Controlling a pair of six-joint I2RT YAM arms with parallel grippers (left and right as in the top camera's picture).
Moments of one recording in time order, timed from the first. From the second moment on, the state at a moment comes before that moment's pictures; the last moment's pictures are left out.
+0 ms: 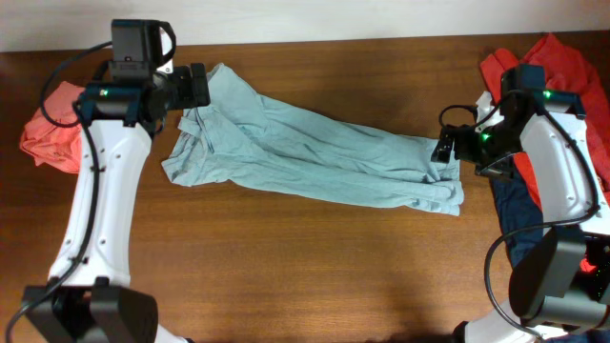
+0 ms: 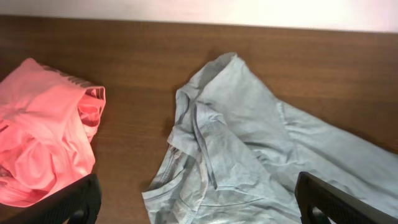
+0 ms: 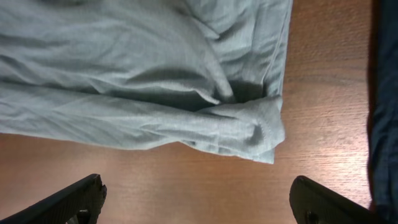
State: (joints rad) left arm -0.05 1.73 1.75 -0.86 -0.11 -0.09; right arm -0.19 1.77 1.52 -1.21 -0.26 0.07
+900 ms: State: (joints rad) left arm -0.05 1.84 1.75 -0.88 -0.04 0.00; right arm -0.30 1.71 1.30 -0.93 -0.27 0.02
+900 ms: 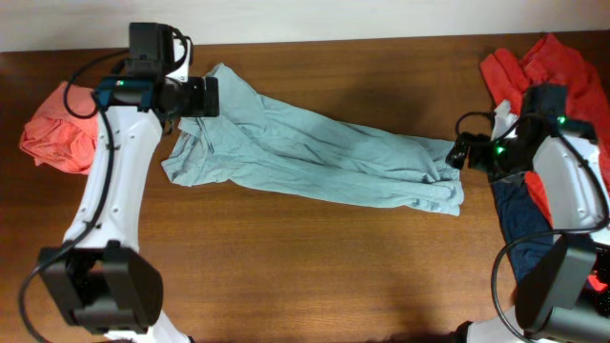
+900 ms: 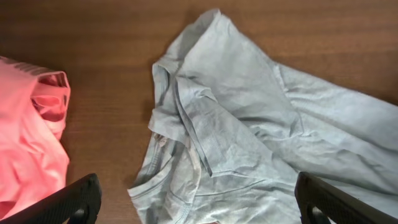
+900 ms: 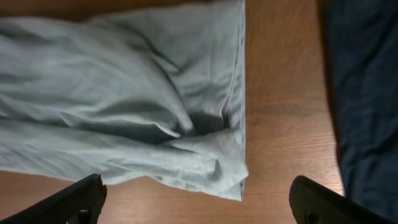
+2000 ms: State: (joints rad) left arm -0.05 1.86 1.75 -0.79 -0.15 0.00; right arm -0.15 1.85 1.07 -0.48 -0.06 0.27
